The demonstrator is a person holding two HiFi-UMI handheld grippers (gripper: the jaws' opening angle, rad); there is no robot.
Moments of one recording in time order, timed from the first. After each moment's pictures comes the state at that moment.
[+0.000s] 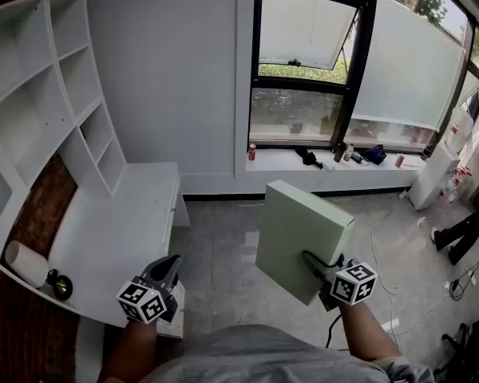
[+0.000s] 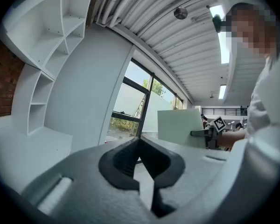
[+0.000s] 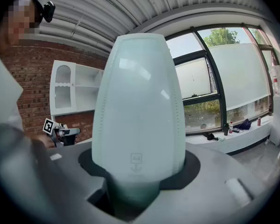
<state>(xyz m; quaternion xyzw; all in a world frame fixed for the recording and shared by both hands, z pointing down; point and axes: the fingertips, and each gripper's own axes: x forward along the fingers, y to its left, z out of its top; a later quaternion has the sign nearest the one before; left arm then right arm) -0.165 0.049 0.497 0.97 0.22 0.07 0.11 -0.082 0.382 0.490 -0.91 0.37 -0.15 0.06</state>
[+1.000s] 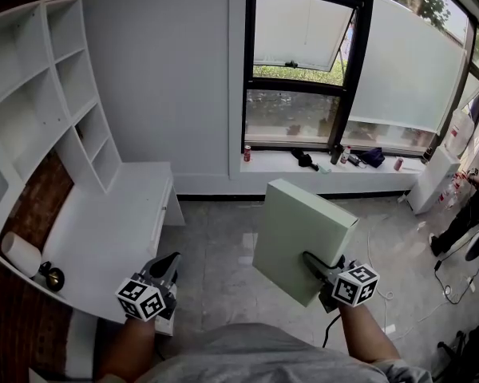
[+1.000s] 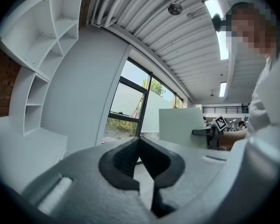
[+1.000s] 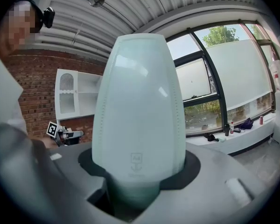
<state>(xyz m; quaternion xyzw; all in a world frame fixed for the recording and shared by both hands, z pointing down) -0.160 0.122 0.488 0.97 0.22 0.06 0.10 -0.079 0.454 0.479 -0.91 0.39 -0.14 0.07</state>
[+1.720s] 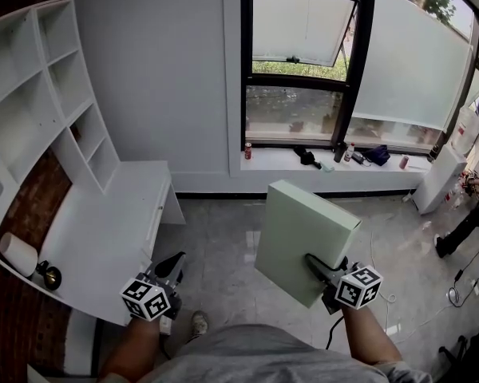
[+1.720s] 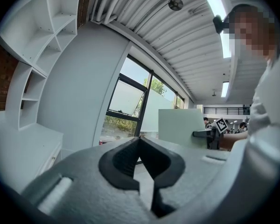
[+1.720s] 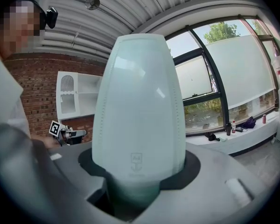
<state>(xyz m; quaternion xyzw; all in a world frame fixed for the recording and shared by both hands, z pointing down) -0.124 0.168 0.499 0.97 0.22 0.07 0.11 -0.048 0.491 0.494 -0.90 0.41 -0.14 0.08</state>
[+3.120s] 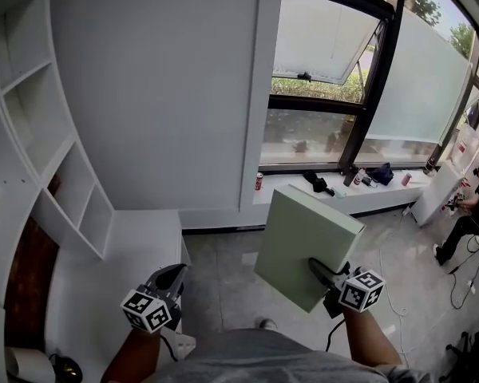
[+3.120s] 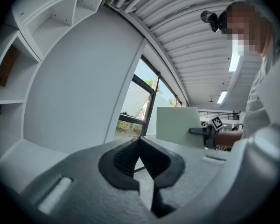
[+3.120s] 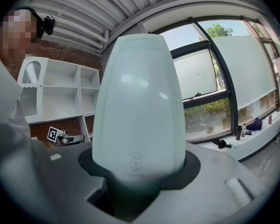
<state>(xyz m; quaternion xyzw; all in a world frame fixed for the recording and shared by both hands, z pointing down) 0.145 -0.118 0.513 0.95 0.28 0.06 0.13 0.199 0.215 0.482 -0.92 0.35 -0.14 0.08</state>
